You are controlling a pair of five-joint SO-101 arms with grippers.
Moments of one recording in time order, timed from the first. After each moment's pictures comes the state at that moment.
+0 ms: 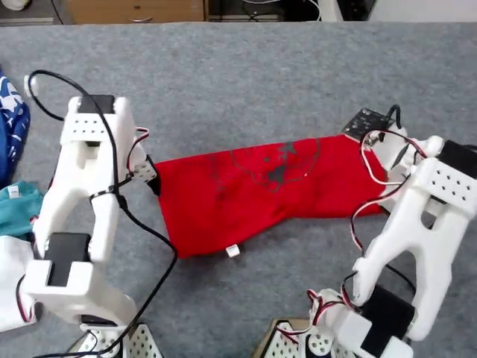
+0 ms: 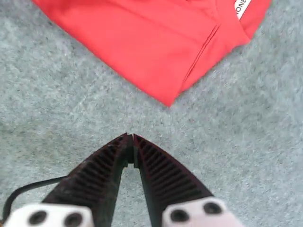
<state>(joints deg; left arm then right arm) -1.9 6.2 3.5 97.4 20.5 28.9 -13.8 17.7 85.0 65.9</state>
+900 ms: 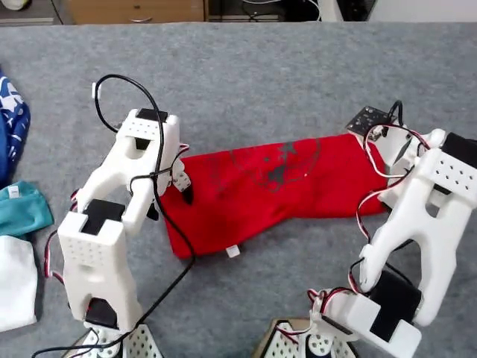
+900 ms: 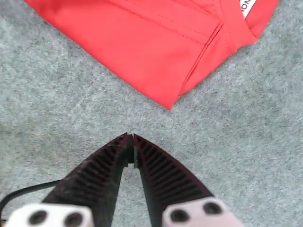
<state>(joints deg) 7.6 28.2 1.1 87.8 36.2 29.1 -8.4 14.6 85.0 65.9</state>
